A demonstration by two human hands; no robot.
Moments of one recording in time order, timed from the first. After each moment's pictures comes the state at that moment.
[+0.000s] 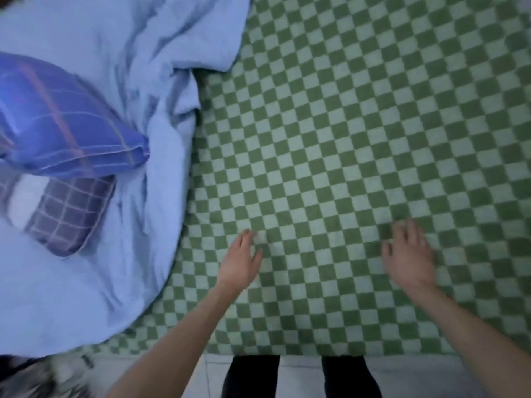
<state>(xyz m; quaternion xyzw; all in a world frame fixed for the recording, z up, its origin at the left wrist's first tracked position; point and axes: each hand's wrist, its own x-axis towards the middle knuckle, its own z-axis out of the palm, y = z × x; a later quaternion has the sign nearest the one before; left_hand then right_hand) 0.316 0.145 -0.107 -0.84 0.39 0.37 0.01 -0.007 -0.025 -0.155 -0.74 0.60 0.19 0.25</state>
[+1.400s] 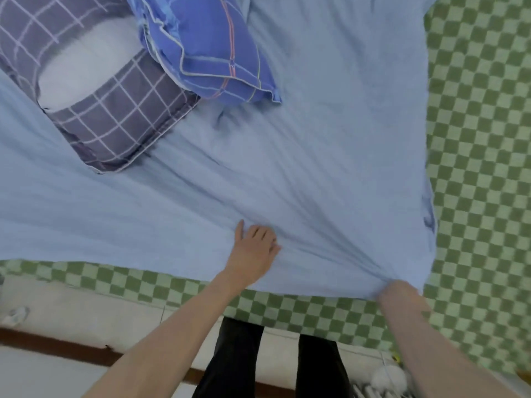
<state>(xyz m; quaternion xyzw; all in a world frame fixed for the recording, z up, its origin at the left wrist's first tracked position) 0.484 0.305 -0.111 -0.82 0.50 0.27 -0.06 0.253 0.101 -0.066 -0.30 0.90 0.18 0.25</state>
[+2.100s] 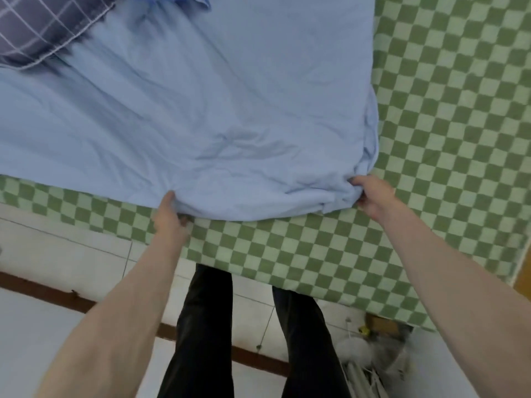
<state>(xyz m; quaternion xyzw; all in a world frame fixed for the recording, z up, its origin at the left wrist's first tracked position) 0.345 0.318 -0.140 -0.60 -0.50 0.27 -0.57 0.131 -0.052 -0.132 -0.38 0.67 0.07 0.64</state>
